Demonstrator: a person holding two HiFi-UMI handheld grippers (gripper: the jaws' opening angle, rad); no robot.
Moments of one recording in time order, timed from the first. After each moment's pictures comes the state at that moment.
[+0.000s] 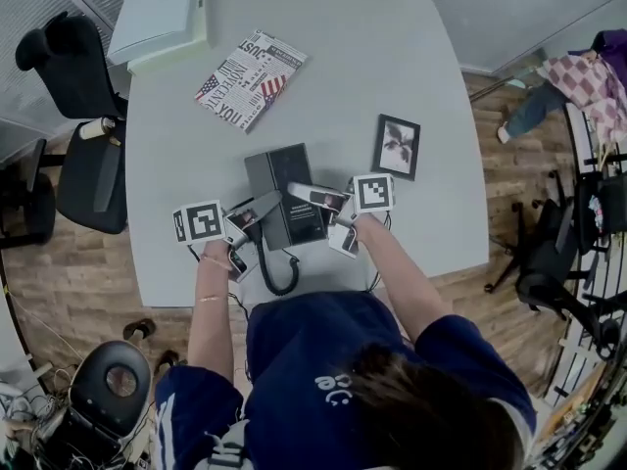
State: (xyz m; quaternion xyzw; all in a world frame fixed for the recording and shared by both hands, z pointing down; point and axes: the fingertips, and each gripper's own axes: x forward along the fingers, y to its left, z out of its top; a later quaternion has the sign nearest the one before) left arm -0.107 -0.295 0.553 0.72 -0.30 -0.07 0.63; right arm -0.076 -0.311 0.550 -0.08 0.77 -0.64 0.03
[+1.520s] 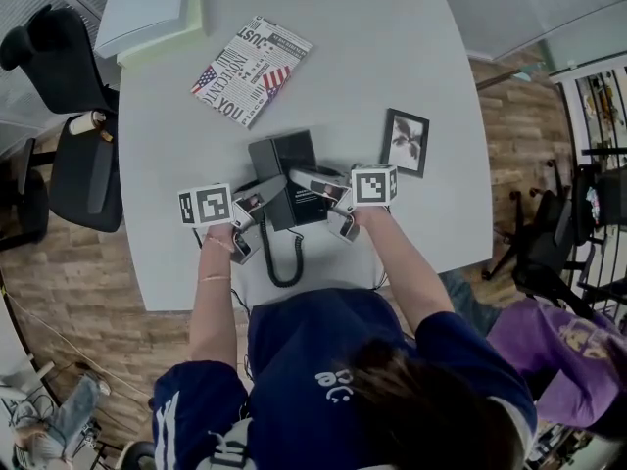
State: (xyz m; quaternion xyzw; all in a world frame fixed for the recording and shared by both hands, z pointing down) left arm -0.114 -0.331 0.590 0.74 -0.29 -0.03 0.61; right arm -0.085 -0.346 0.589 -0.13 0.81 -0.57 0.00
